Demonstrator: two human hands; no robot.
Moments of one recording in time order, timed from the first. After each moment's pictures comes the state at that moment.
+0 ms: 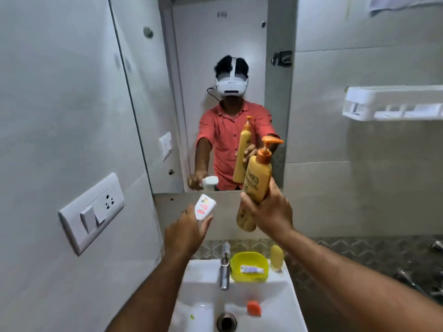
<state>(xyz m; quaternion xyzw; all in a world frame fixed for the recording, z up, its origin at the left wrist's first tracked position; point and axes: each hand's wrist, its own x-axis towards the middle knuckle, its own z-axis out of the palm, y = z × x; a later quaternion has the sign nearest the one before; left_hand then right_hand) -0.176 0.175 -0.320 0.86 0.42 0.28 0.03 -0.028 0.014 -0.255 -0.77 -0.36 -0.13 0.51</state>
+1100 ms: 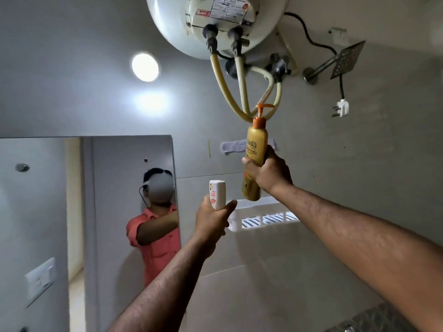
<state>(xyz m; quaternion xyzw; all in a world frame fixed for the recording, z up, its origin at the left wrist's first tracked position) 0.099 -0.015 -0.046 0.73 0.01 0.40 0.55 0.177 -0.167 0.045 -0.73 -0.29 -0.33 0.52</state>
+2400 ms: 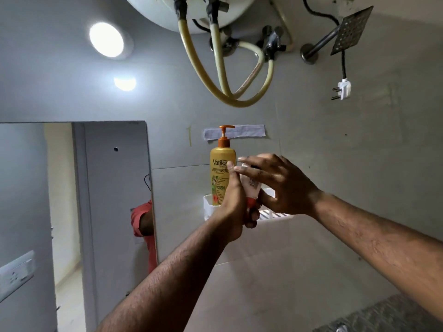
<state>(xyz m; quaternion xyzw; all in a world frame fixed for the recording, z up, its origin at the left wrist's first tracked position) 0.135 -0.122 -0.016 0.68 0.01 0.20 0.71 0.255 -0.246 0.004 -0.56 -0.60 -0.56 0.11</state>
